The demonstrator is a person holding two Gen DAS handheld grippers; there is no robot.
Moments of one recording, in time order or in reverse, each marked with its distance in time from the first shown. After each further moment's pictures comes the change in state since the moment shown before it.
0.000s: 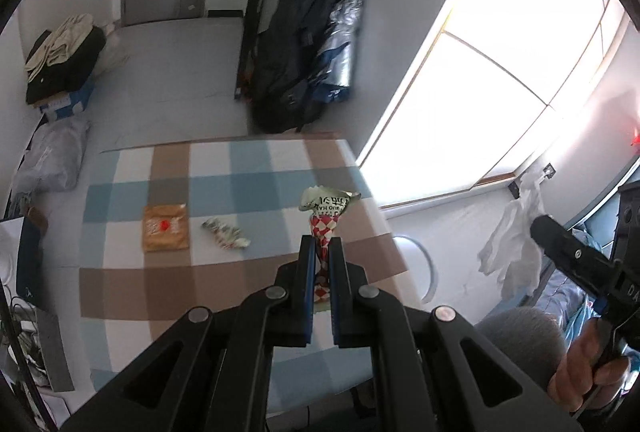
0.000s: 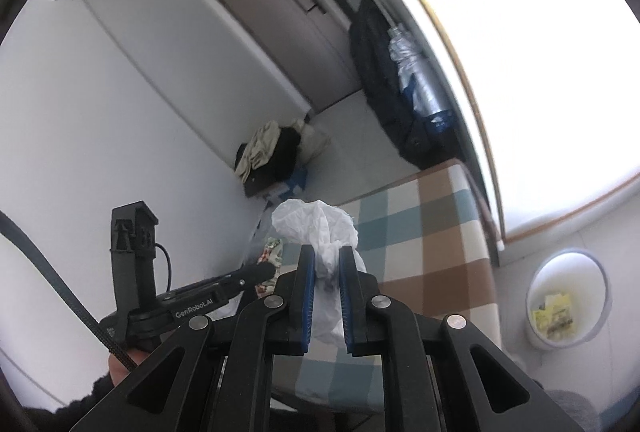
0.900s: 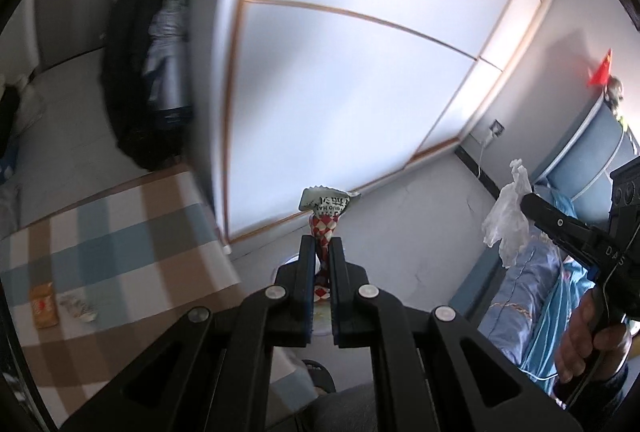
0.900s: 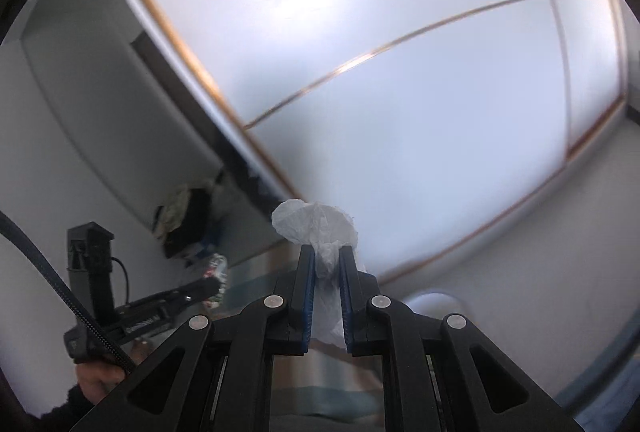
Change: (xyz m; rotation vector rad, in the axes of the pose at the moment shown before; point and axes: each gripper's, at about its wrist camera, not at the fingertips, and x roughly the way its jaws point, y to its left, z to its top) left arm 0.080 -0.162 0.032 0.218 0.047 -0.161; right arm -0.144 -0.146 0.052 0.098 -0.166 -0.309
